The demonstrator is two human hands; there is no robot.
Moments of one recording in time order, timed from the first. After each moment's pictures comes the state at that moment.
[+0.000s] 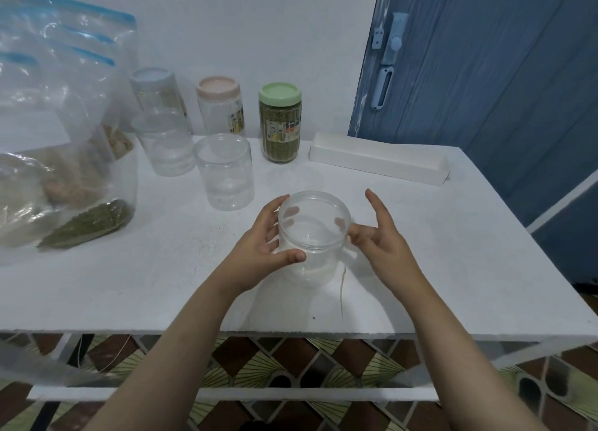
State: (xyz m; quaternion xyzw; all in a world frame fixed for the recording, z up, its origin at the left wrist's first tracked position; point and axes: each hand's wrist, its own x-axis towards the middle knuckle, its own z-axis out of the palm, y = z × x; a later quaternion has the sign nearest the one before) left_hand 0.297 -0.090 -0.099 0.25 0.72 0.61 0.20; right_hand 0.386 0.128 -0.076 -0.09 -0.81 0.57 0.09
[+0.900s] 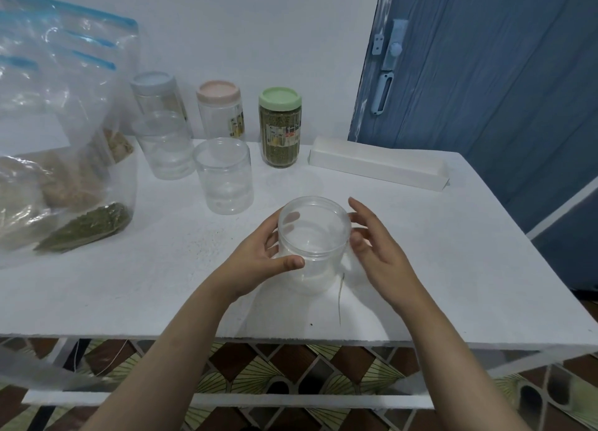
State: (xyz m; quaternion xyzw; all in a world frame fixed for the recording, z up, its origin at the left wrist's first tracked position) left_hand 0.299 -0.090 -0.092 0.24 0.73 0.60 0.23; right_hand 0.388 0.128 -0.081 -0.02 -0.83 0.54 0.10
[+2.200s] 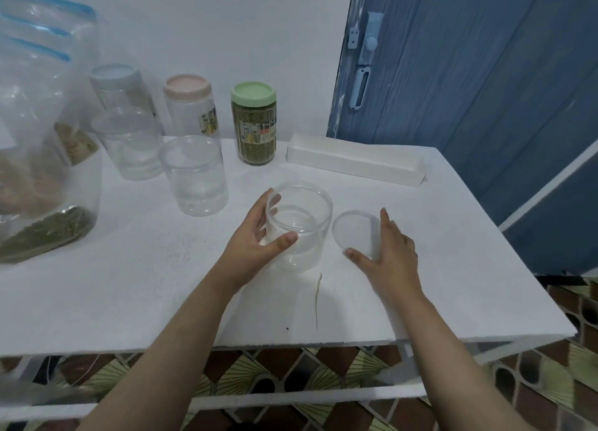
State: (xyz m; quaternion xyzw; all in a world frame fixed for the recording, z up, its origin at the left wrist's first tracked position) left_hand 0.289 -0.049 -0.097 0.21 0.74 0.62 0.16; right_hand 0.381 0.195 -0.133 -0.24 -0.92 0.31 0.09
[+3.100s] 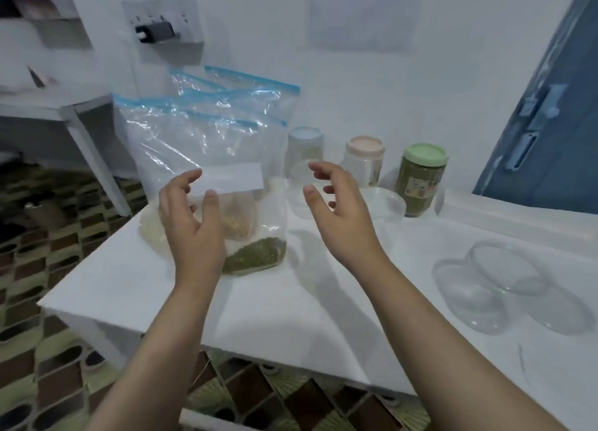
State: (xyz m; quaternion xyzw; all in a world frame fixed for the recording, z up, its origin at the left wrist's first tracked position) left_hand 0.234 -0.358 -0.007 0.00 0.73 0.57 -0.38; right_hand 0.251 -0.166 0.021 0.09 -0.81 0.54 0.22
